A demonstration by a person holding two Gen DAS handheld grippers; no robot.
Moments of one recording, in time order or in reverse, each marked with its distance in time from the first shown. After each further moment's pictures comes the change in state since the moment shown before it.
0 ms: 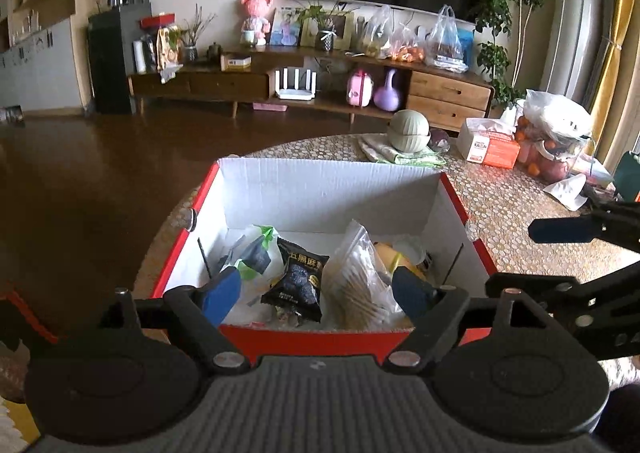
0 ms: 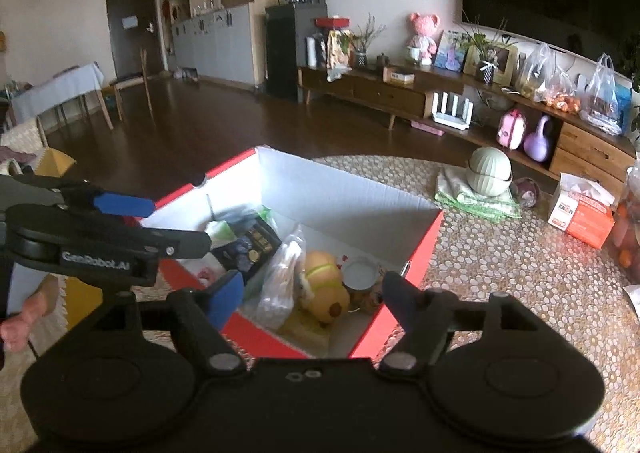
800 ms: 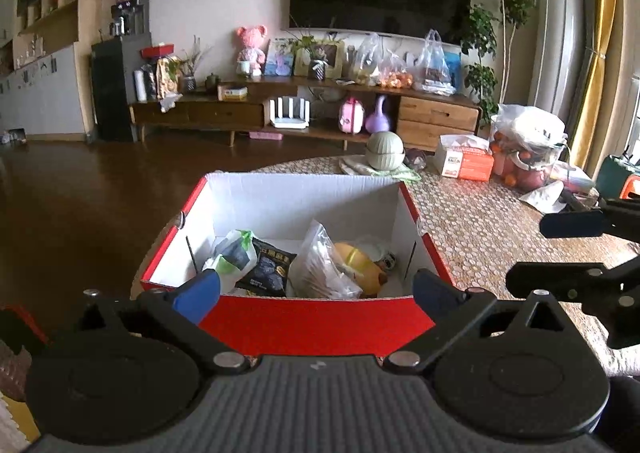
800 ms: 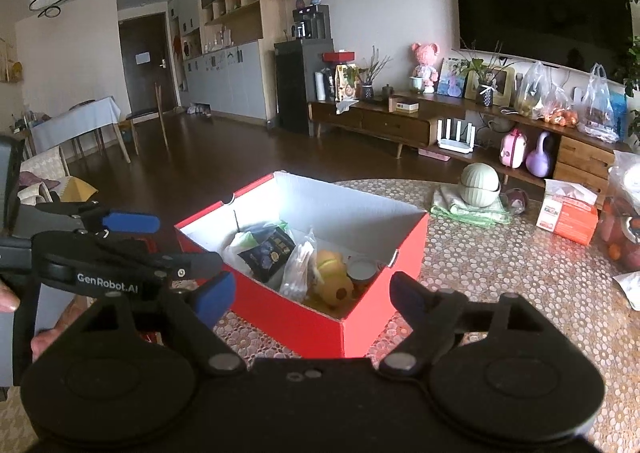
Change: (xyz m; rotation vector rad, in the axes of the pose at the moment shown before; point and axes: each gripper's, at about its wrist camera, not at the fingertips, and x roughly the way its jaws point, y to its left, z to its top) left arm -0.051 -0.038 -0.031 0.013 -0.103 0.010; right arm -0.067 -0.002 -0.029 0.028 -0.107 0.034
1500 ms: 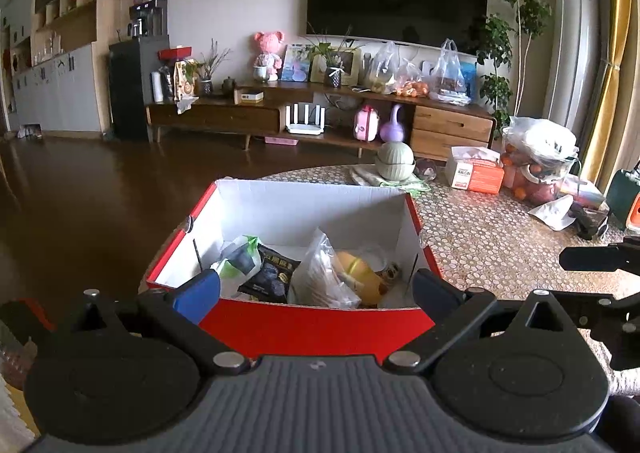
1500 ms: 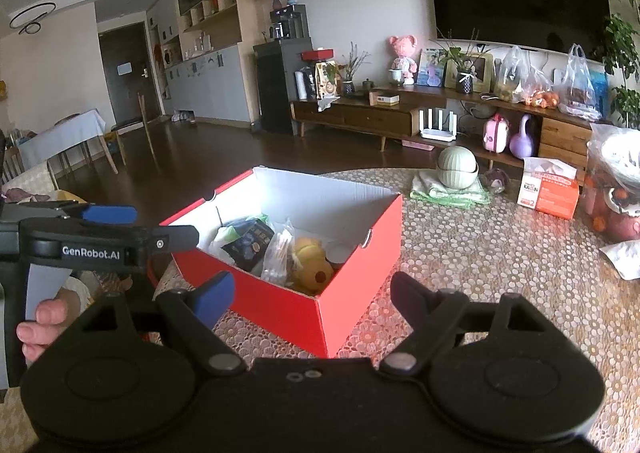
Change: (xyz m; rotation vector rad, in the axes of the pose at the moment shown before) left arm -0.005 -0.008 0.005 -0.030 -0.007 0.042; right arm -0.012 -0.018 -0.014 0.069 0.004 -0.029
